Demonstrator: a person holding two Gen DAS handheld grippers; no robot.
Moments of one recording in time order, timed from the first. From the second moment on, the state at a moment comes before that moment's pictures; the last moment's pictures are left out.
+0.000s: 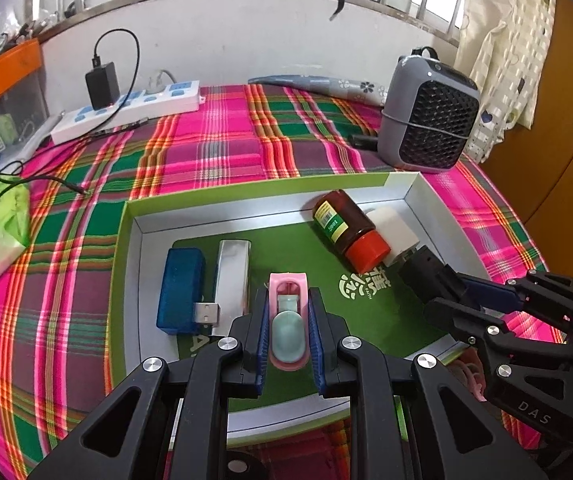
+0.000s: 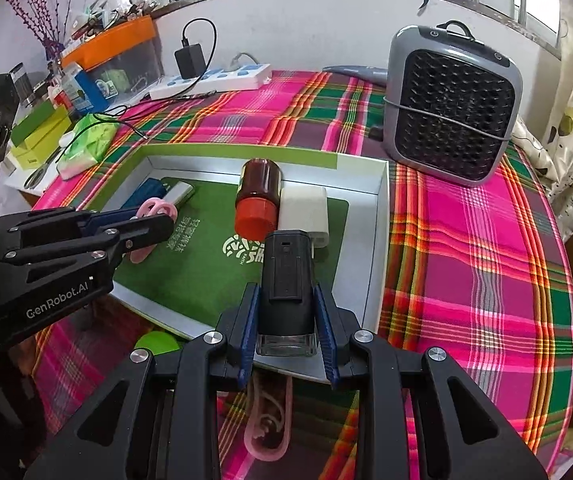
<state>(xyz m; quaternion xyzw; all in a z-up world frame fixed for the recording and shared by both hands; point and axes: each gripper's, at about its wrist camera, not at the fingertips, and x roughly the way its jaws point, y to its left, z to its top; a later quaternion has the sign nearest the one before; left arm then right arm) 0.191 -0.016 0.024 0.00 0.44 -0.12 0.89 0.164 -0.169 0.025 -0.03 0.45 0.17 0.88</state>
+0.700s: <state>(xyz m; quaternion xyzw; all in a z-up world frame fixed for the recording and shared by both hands) 0.198 -0.021 0.010 0.02 0.46 -0.11 0.88 0.167 -0.165 0.019 -0.04 0.45 0.17 0.88</state>
